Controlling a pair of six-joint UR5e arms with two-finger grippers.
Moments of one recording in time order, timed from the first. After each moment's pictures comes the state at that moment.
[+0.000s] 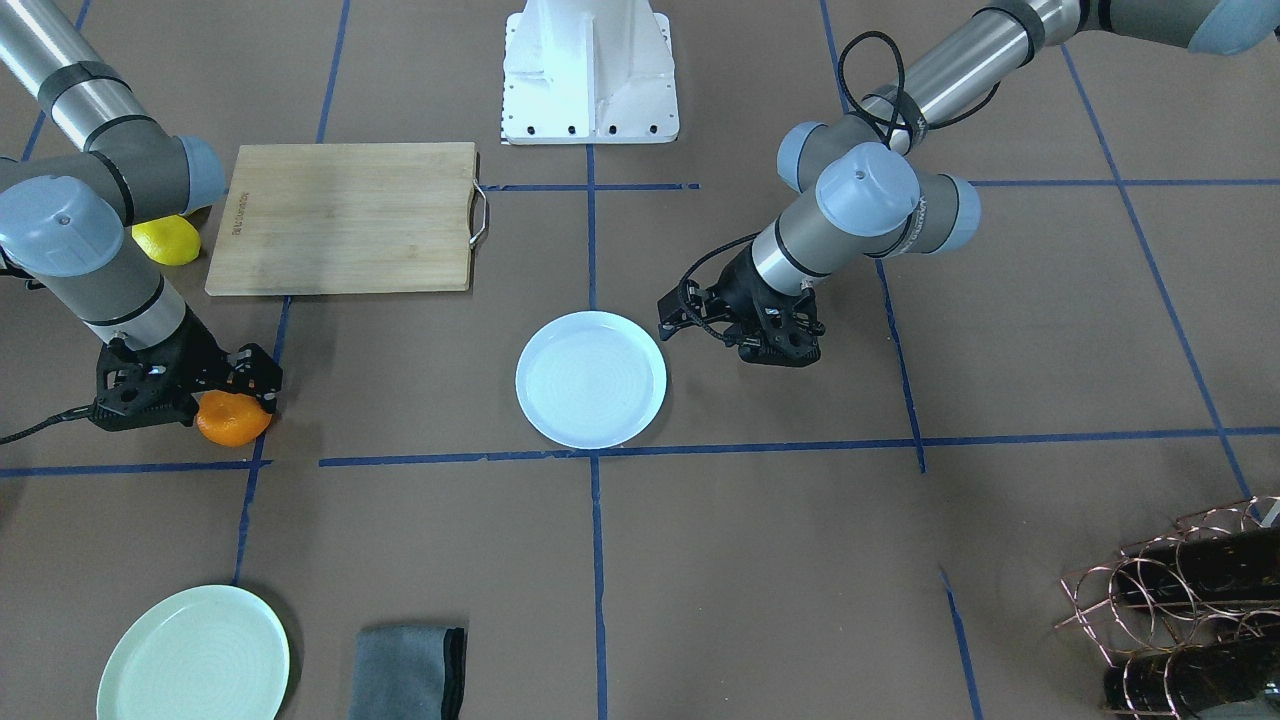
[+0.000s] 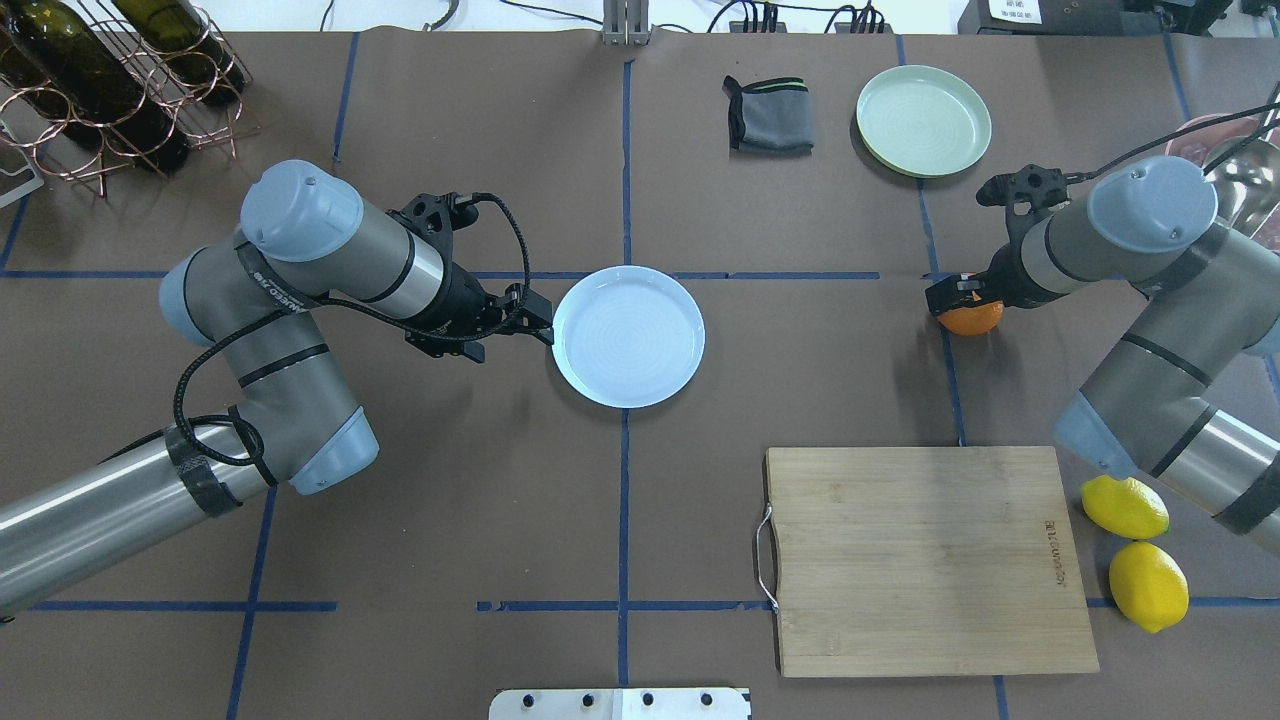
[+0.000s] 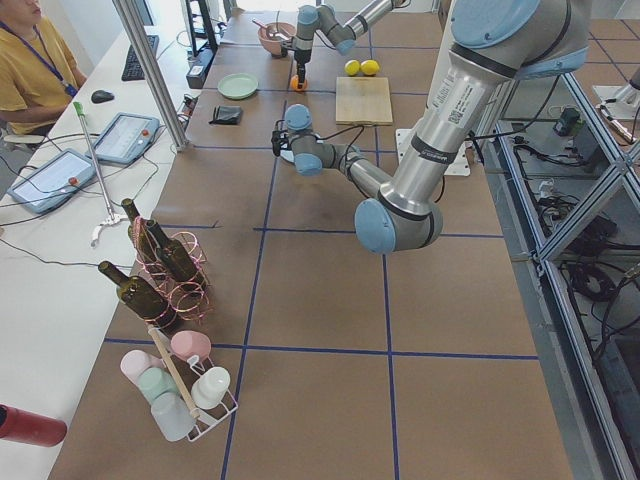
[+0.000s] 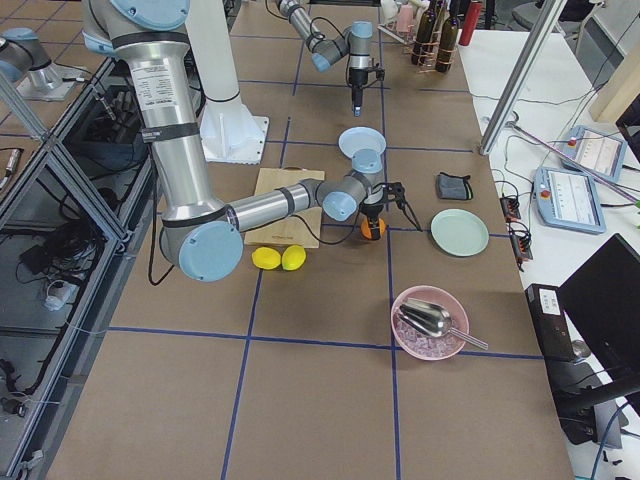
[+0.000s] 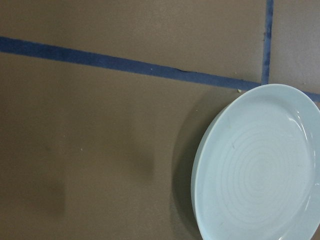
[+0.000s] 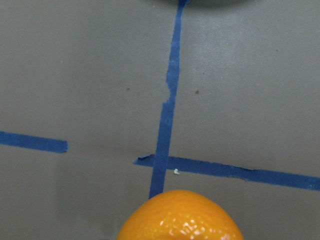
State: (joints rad) left arm -0.66 -2.14 -1.44 -2.27 -2.17 -1.38; right arm 0.84 -1.34 1.56 -1.07 1.99 0.84
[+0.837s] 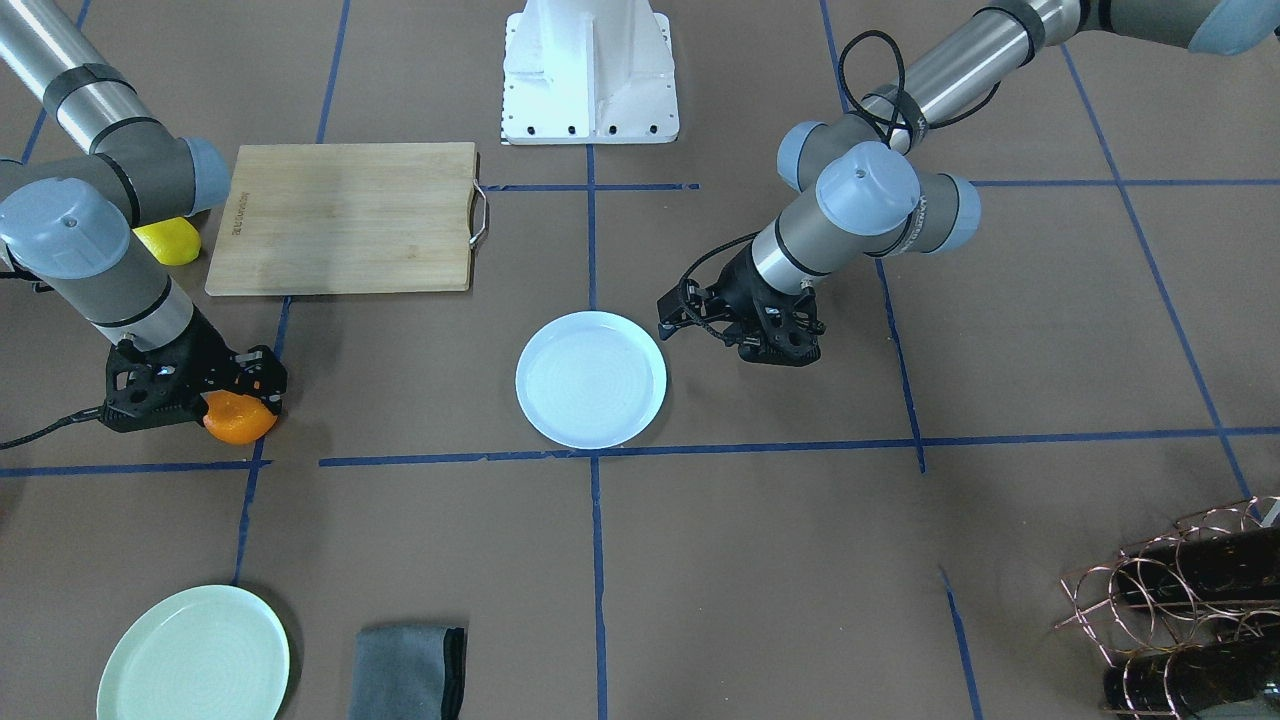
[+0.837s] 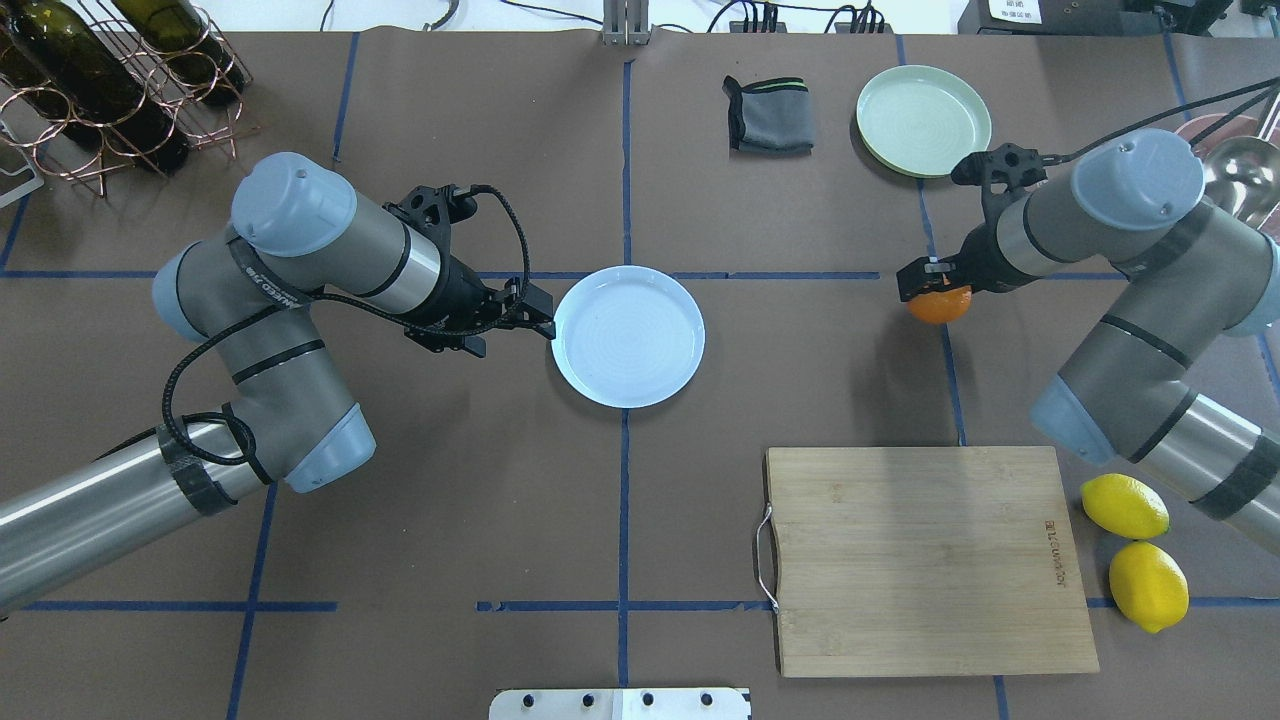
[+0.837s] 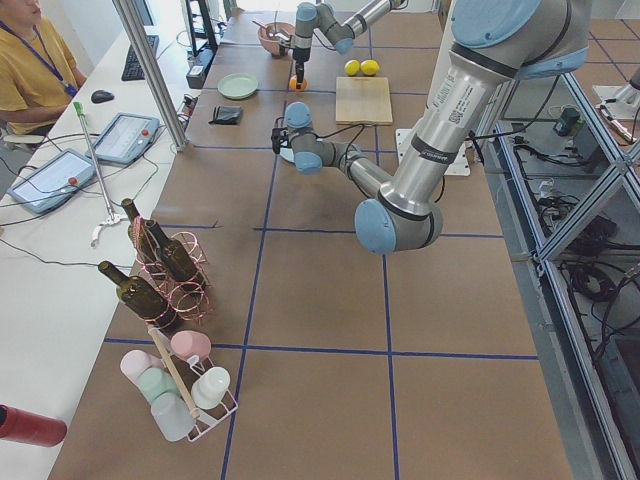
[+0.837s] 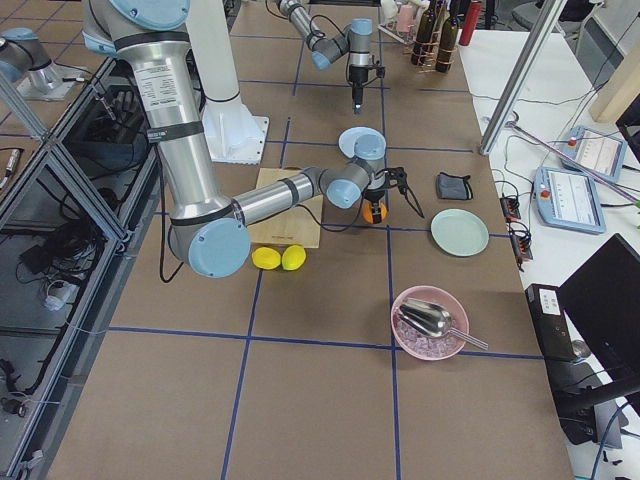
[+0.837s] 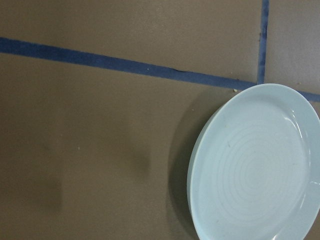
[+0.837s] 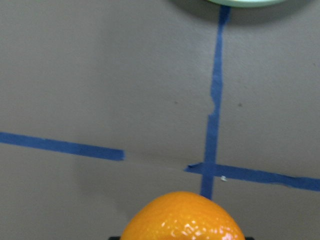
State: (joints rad) left arm -0.67 -2.13 -1.49 -2.27 -2.17 -1.38; right arm 0.83 -1.27 1.61 -1.08 2.03 0.95
